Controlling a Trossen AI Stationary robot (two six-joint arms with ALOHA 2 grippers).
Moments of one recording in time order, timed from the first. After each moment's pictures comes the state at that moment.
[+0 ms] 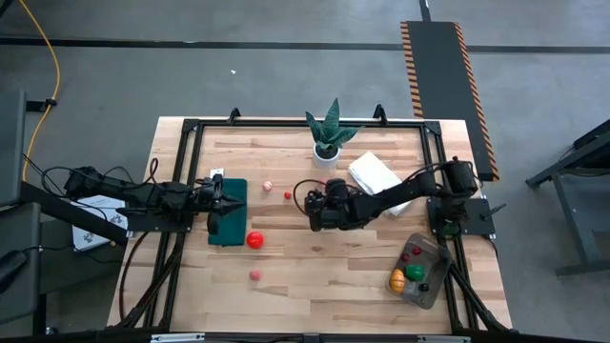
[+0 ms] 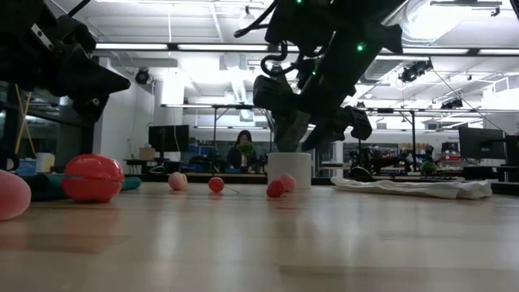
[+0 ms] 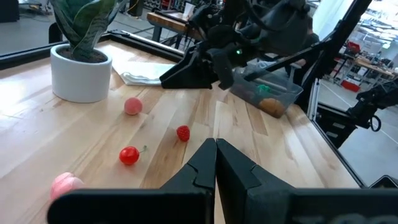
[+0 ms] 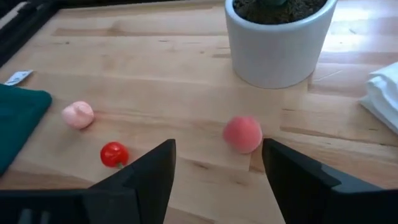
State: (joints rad) left arm -0.08 0.21 0.01 0.05 -0.25 -0.35; right arm 0.16 1.92 1.19 -0.41 0.87 1.36
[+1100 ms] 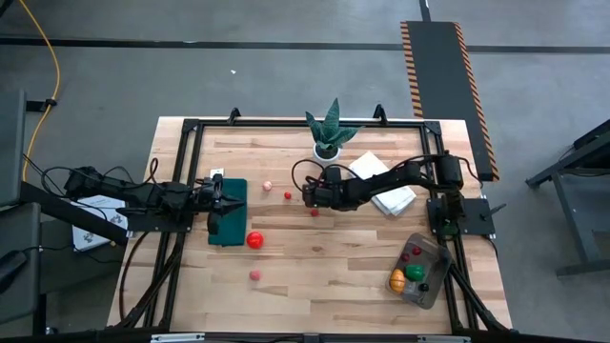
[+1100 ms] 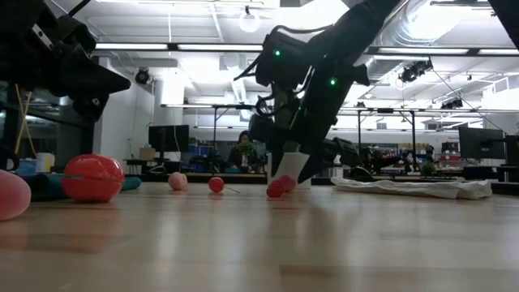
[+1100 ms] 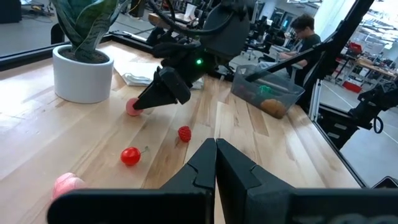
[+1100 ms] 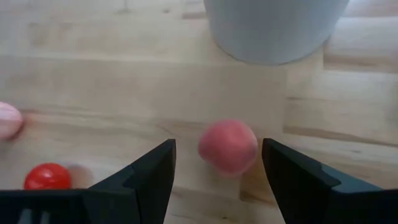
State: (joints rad) left arm -0.08 0.21 0.01 0.05 -0.26 -0.35; right arm -0.01 2.00 1.19 -0.33 0.62 1.31
